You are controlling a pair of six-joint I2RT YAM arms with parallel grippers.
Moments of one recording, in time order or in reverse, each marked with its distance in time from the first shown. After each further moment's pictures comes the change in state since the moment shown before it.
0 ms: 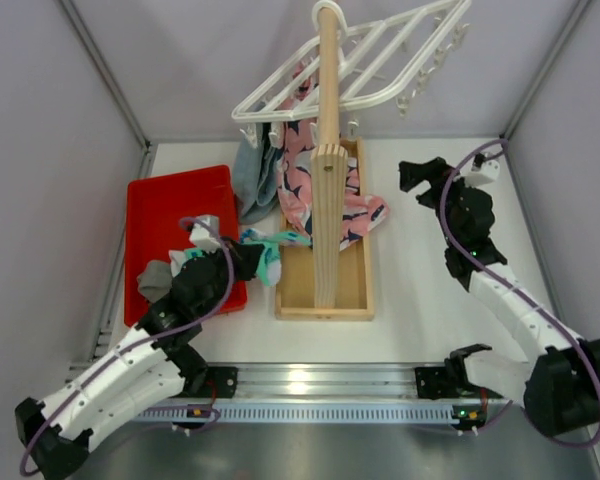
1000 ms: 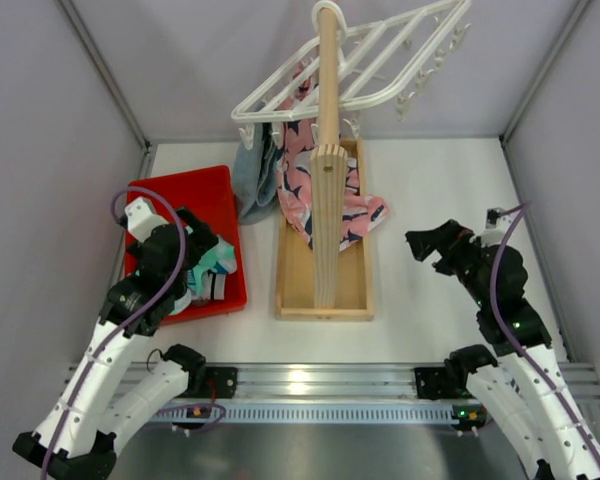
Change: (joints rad) left arm 0.304 0.032 0.404 -0.708 -0.383 -0.123; right arm 0.007 -0.649 -0.149 -0.749 -0.166 0.058
